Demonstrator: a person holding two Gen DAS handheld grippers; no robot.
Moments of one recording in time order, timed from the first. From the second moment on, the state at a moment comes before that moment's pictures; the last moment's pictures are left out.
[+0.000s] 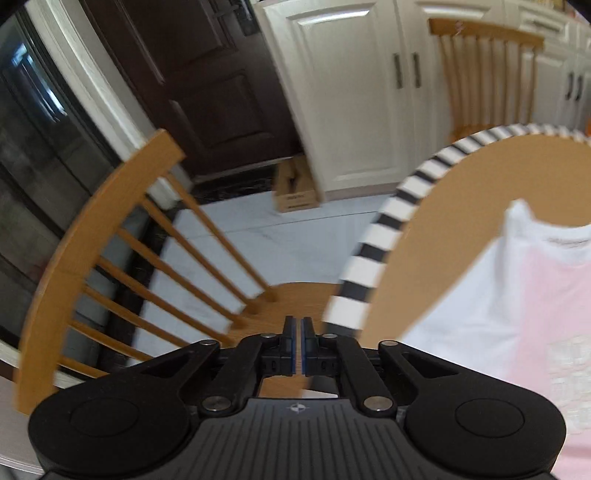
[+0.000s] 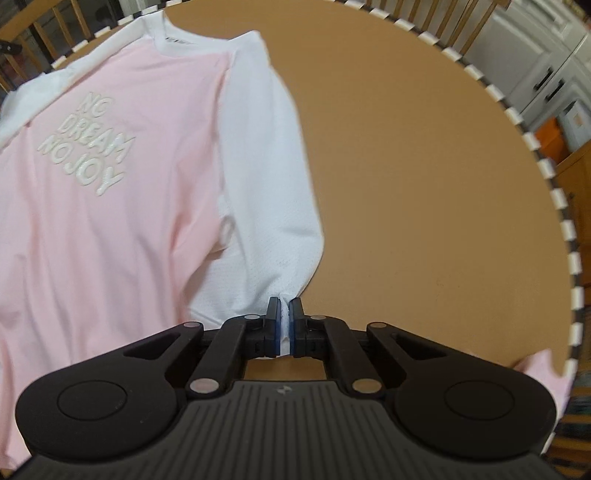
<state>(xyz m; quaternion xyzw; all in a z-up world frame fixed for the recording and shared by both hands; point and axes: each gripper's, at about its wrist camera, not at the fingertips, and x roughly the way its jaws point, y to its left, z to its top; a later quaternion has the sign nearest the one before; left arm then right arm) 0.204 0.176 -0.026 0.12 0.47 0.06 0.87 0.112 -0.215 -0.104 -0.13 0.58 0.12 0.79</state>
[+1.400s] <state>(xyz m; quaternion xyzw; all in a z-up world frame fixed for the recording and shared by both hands) 0.243 0.060 -0.087 0.28 0.50 -0.09 0.82 0.190 -0.342 -0.119 -0.05 0.56 -0.07 0.82</state>
